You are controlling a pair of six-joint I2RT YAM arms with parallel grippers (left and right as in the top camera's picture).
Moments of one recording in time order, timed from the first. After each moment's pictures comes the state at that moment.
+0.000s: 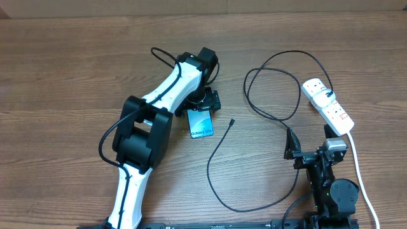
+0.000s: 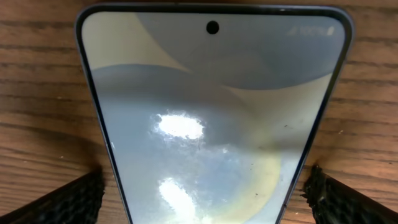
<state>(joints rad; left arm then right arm) -0.47 2.30 1.80 -1.12 0.06 -0.65 0.01 0.01 0.02 -0.03 -0.07 0.04</state>
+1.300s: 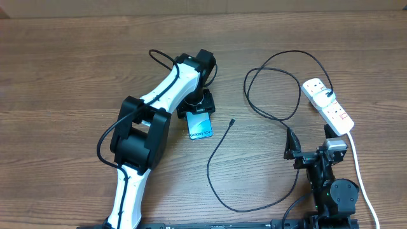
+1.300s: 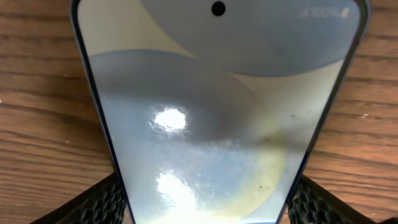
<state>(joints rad) -0.46 2.28 1.77 -1.15 0.08 -0.65 0.01 0.01 0.02 -0.03 -0.07 0.04</state>
